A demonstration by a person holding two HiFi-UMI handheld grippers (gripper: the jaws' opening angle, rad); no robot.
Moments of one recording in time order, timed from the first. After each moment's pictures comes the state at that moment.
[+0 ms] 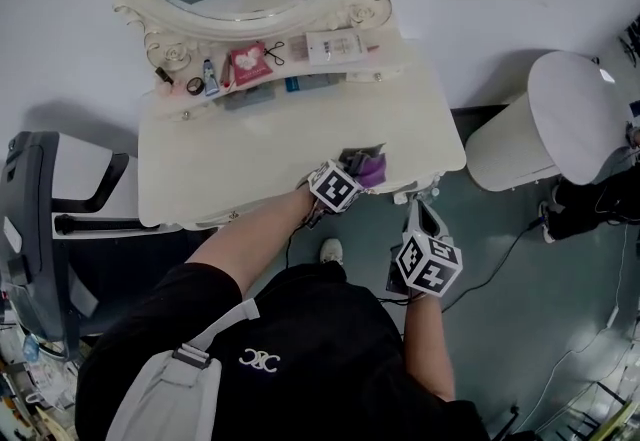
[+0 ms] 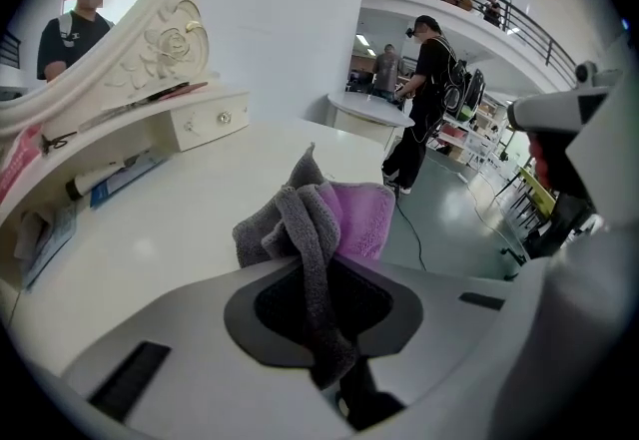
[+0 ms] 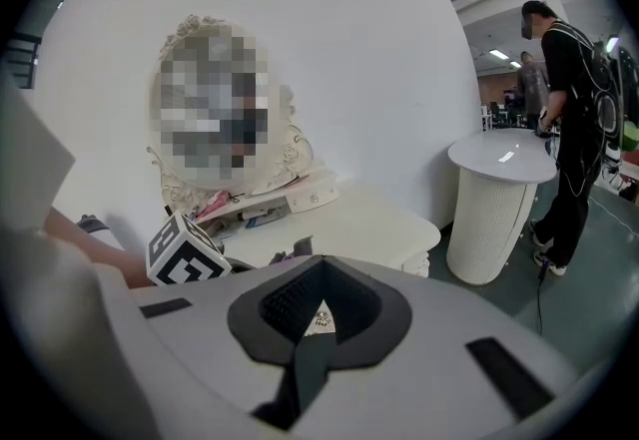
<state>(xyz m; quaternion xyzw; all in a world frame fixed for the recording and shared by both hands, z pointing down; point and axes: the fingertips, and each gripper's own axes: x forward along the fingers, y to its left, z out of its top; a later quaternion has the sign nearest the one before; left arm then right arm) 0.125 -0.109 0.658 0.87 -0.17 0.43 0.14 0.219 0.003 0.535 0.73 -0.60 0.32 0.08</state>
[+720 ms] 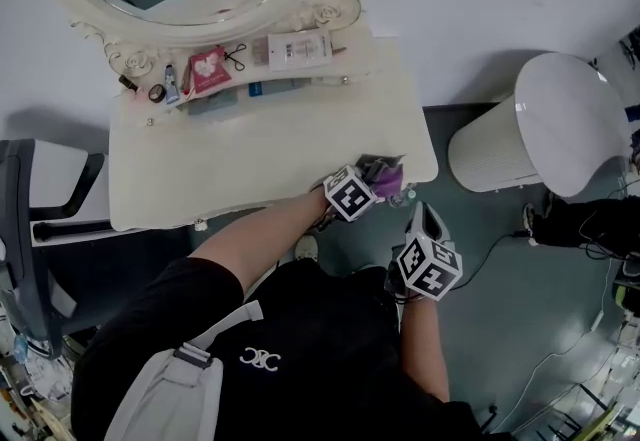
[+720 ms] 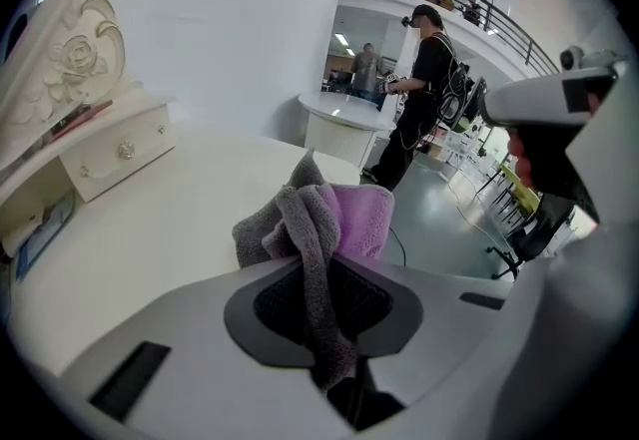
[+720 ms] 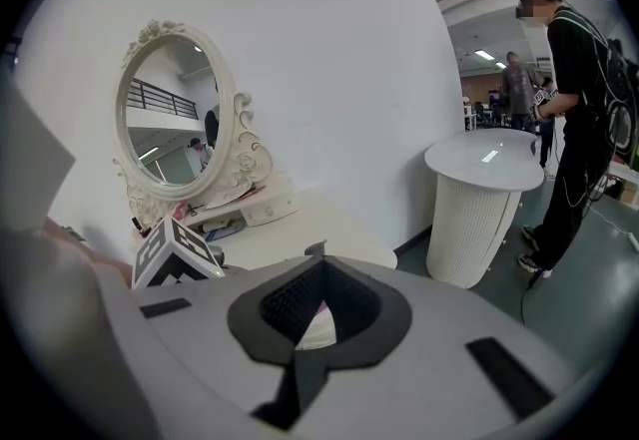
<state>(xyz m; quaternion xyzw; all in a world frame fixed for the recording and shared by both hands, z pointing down) 0.261 -0.095 0.661 0.88 -0.11 0.43 0.13 0.330 -0.015 0.542 0.75 -0.57 0.33 0.08</state>
